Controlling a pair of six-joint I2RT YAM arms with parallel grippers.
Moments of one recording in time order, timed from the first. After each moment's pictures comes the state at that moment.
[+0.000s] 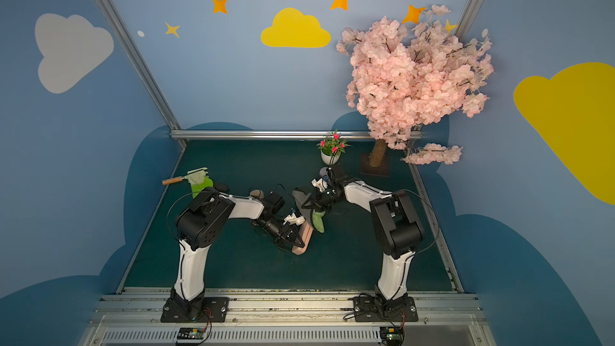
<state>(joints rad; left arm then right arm) -0.58 2.11 1.11 -0.54 1.26 -0.16 0.44 1.82 1.13 -0.45 -0.87 0.62</state>
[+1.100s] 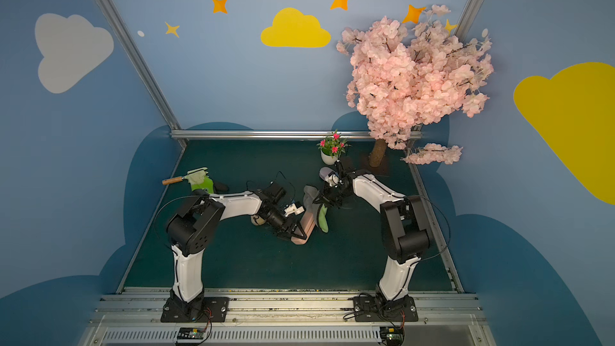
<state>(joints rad) -0.61 2.01 1.19 -0.56 0.91 -0.29 0.37 1.78 1.24 -0.67 -0.69 0.64</state>
